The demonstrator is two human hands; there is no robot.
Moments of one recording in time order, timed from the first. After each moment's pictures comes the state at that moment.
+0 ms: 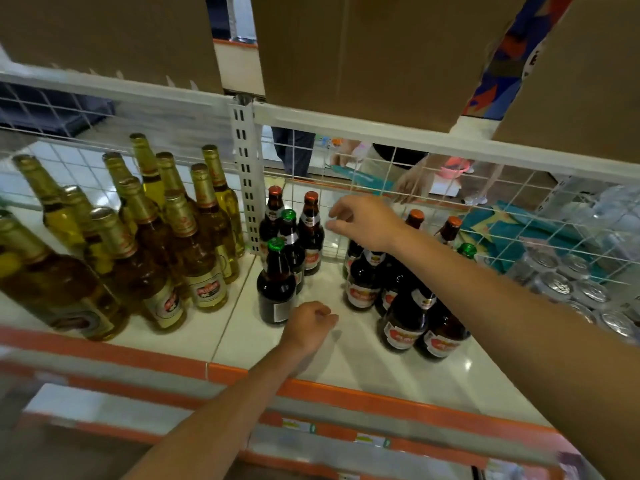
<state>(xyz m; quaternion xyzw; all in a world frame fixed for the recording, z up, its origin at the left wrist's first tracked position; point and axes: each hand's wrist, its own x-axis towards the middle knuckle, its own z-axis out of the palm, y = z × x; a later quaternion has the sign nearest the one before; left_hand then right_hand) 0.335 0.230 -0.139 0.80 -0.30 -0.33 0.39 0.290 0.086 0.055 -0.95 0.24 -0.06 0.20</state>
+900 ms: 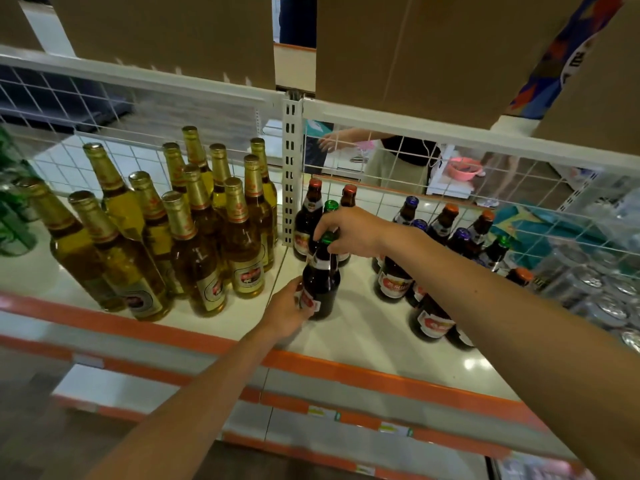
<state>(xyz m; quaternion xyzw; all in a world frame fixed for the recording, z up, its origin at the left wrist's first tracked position) 0.421 0.313 -0.144 0.78 -0.37 -0.29 0.42 0.343 0.165 0.045 -0.97 0.15 0.08 0.18</state>
